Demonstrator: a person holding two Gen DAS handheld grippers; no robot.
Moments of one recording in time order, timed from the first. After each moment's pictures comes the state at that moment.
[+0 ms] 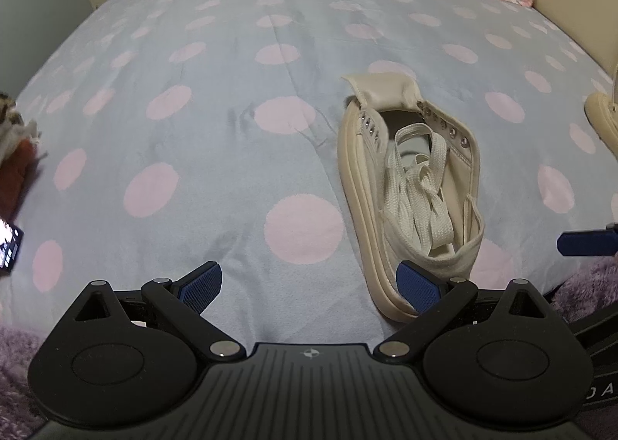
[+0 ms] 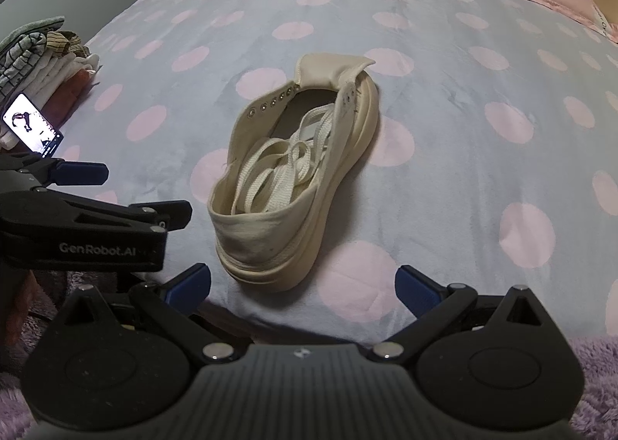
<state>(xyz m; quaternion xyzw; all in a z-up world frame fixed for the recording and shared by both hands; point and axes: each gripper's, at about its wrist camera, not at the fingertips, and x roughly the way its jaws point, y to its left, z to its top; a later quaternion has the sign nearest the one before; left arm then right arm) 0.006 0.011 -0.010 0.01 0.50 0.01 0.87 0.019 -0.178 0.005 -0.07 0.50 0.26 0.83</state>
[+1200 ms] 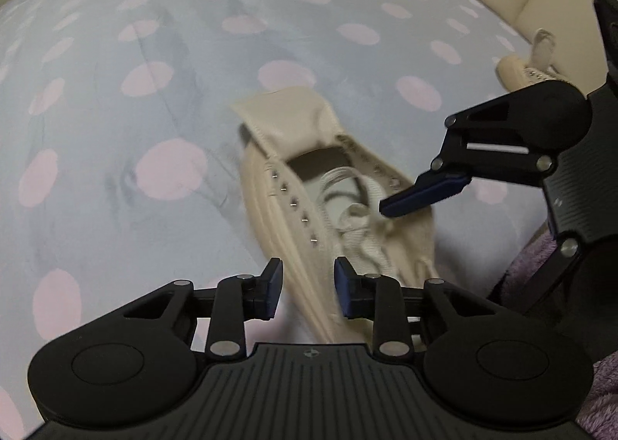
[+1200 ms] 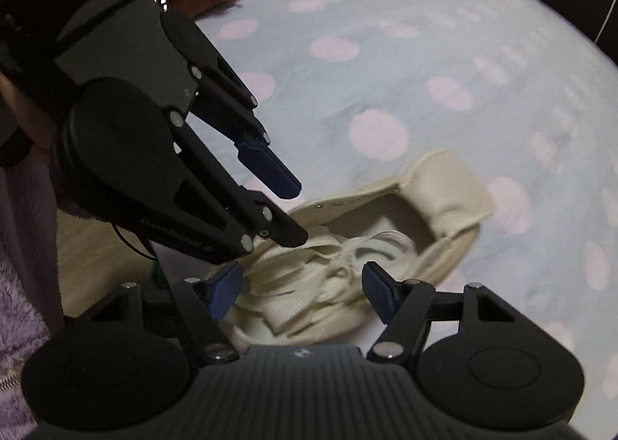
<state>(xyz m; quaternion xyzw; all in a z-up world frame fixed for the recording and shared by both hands) 0.104 0.011 -0.019 0.04 0.54 -0.19 0.82 0.105 -0.112 0.011 -0.28 0.42 0.50 0.70</state>
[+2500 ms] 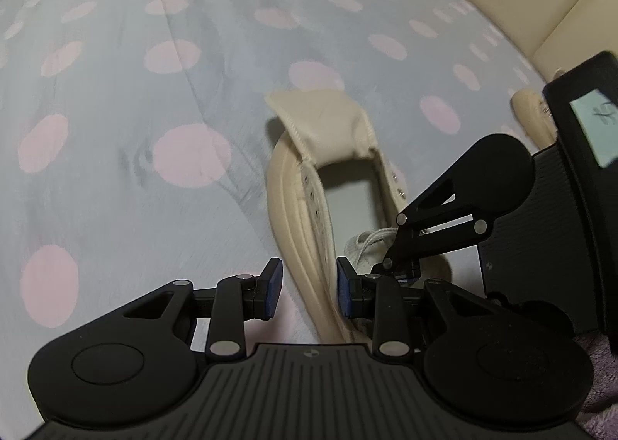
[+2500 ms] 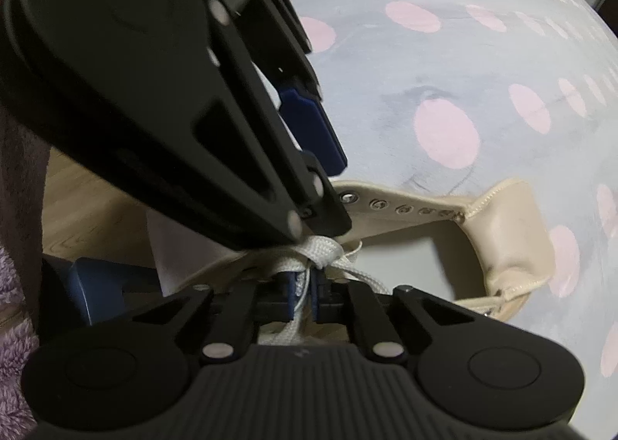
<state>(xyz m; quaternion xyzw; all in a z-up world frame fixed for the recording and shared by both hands) 0.112 0.039 -0.016 -0.03 0.54 -0.18 0.82 0.079 -0.069 -0.041 -0.39 0.41 0.55 0.61</state>
